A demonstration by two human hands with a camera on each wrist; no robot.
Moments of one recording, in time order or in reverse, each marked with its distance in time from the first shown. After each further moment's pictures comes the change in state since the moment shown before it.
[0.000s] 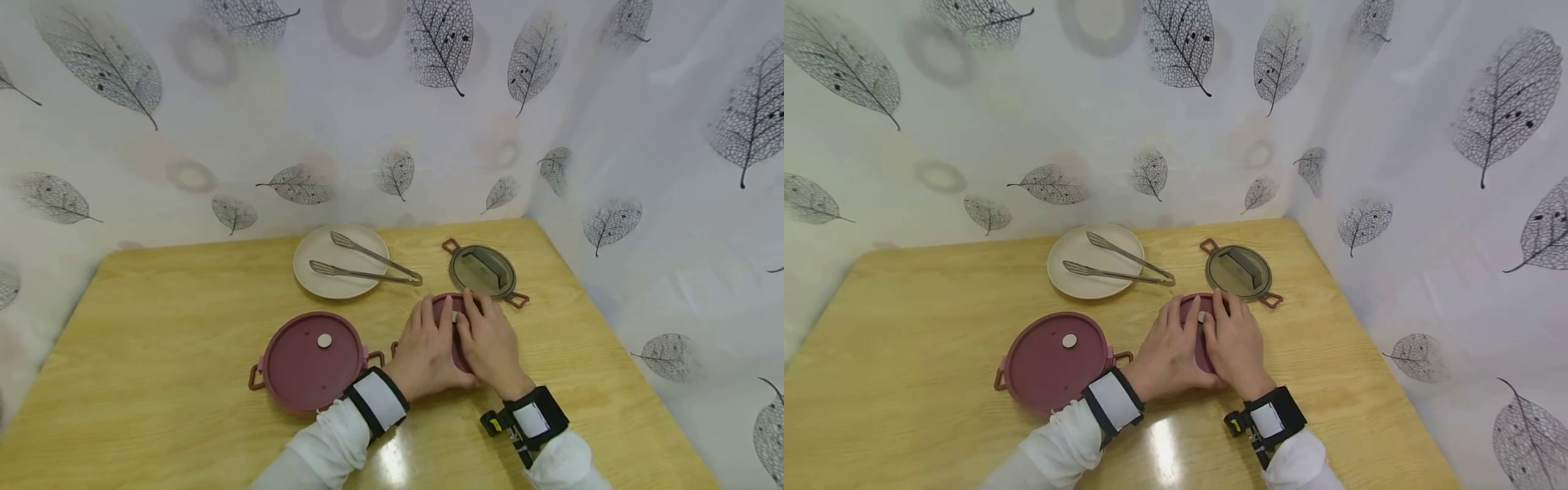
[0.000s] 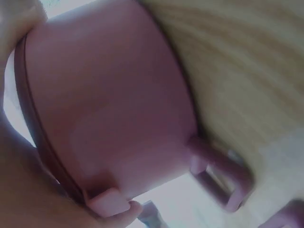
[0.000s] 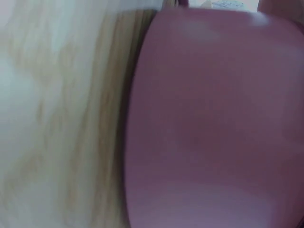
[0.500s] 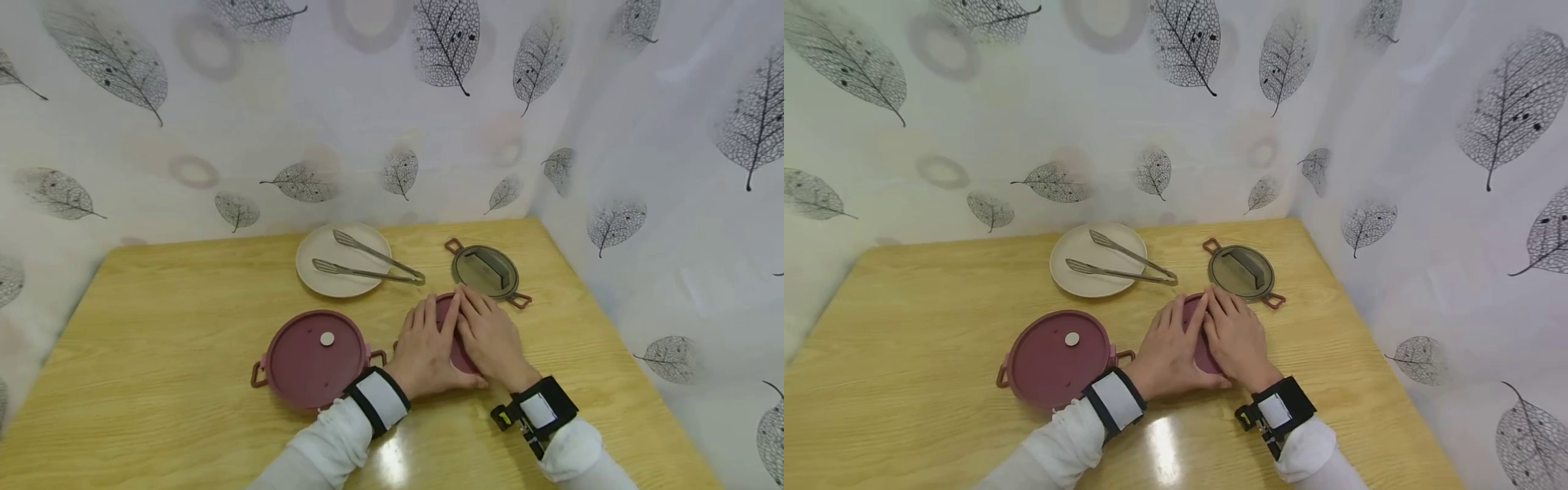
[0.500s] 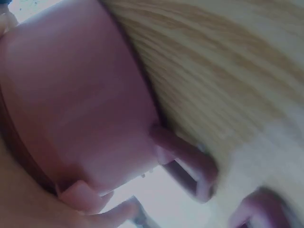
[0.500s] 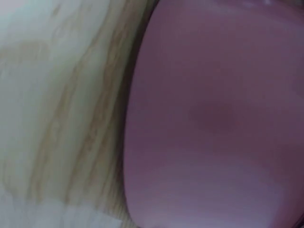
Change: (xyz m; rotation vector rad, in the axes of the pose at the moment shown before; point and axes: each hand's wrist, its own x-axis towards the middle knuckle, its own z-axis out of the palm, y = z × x) left_hand 0.000 -0.005 0.000 0.033 -0.028 -0.012; right_hand 0.013 0.007 -0.004 -0.091 -0.143 -0.185
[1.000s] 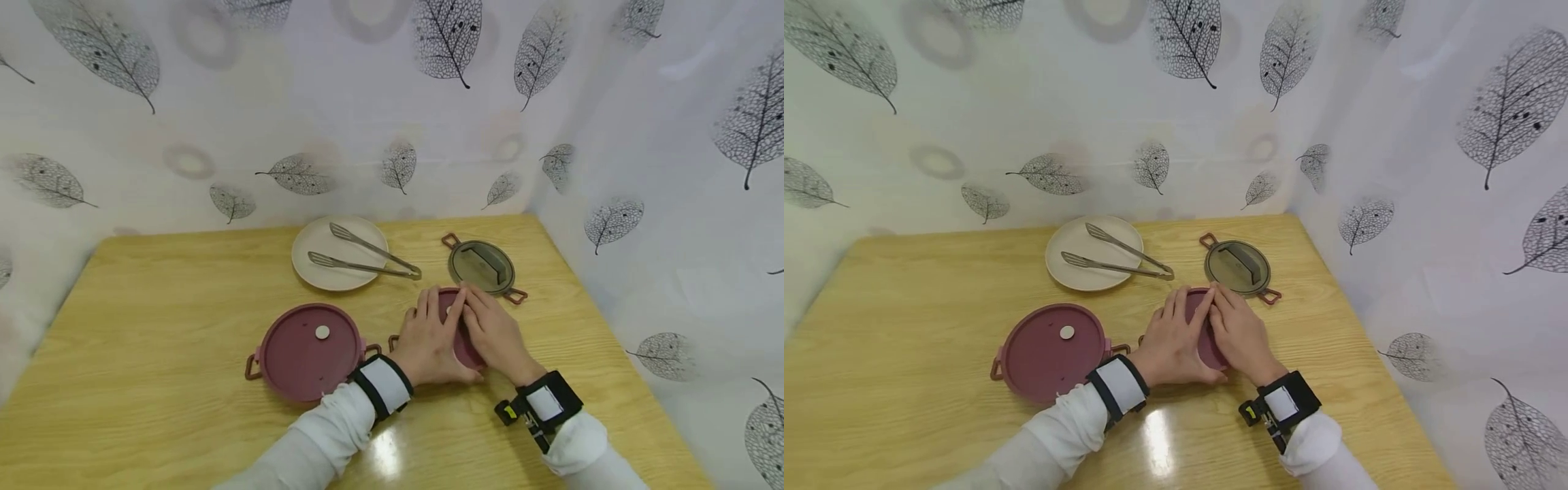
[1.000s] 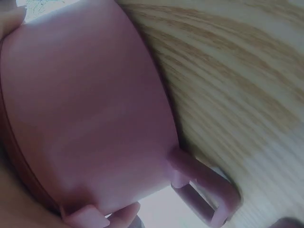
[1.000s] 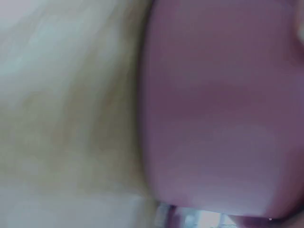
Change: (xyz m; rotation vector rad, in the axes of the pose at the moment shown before) left_hand 0.010 0.008 0.000 -0.001 -0.100 -0.014; right_hand -0.007 0.010 -0.001 0.191 0.016 0.040
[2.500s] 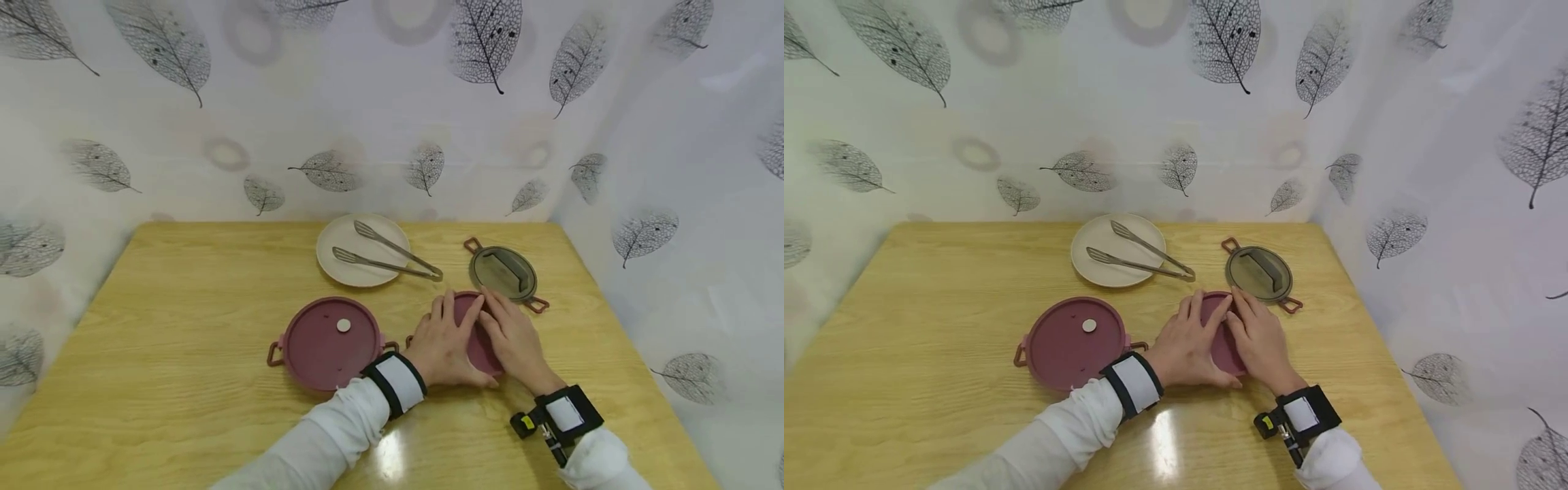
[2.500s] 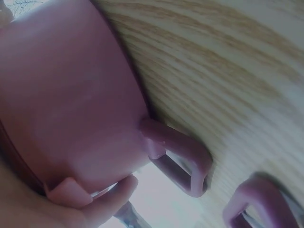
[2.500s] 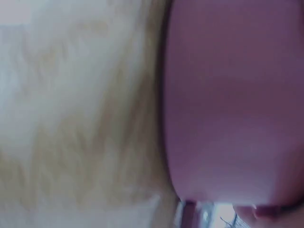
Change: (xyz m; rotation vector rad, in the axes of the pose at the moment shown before) left_hand -0.007 -0.008 -0.001 -0.083 -0.023 -0.039; right_hand -0.001 0.003 0.003 0.148 -0.002 0.034
